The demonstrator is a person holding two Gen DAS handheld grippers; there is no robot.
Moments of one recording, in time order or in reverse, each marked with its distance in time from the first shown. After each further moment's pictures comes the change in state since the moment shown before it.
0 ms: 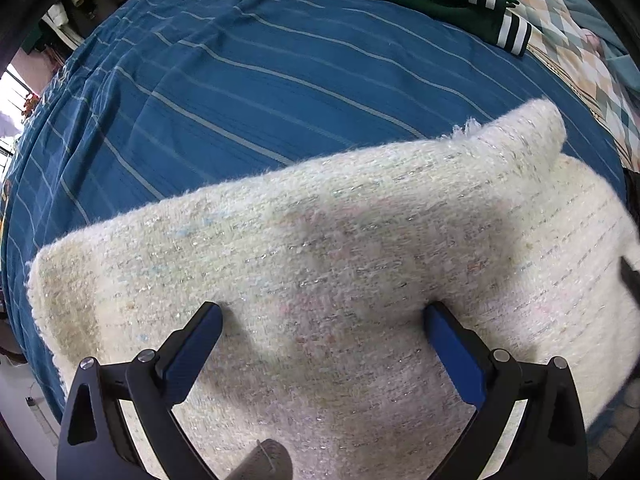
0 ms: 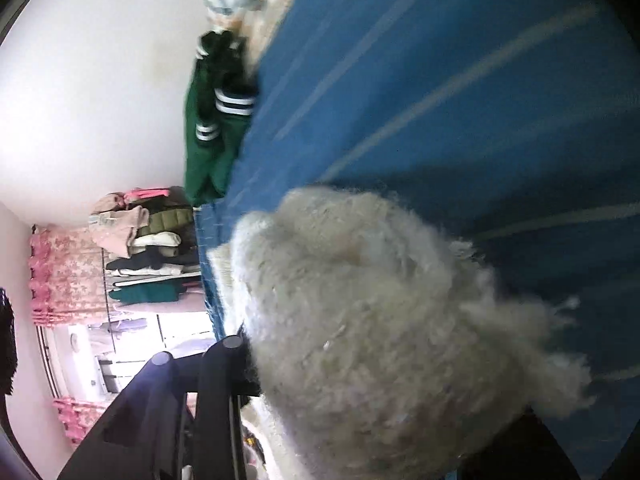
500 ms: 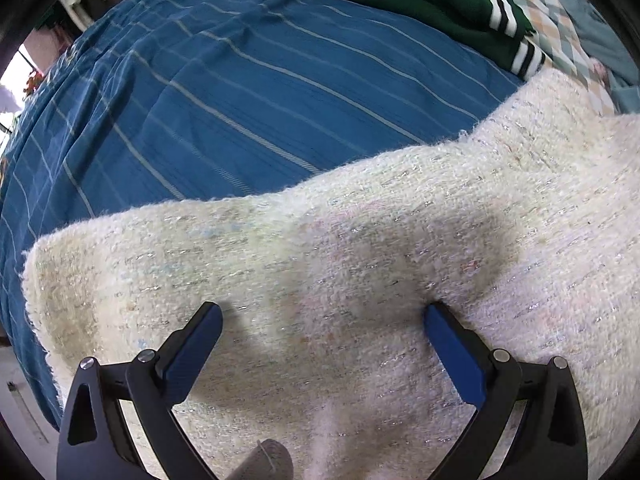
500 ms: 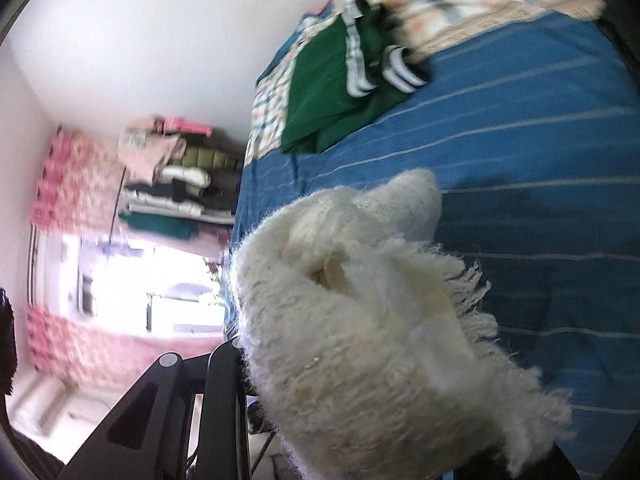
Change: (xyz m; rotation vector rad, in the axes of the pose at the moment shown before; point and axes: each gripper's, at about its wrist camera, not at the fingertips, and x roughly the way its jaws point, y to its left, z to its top) left arm -0.002 0.019 0.006 -0.083 -0.019 -0.058; right arm 0.007 0.176 -0.045 -0.339 0.091 0.002
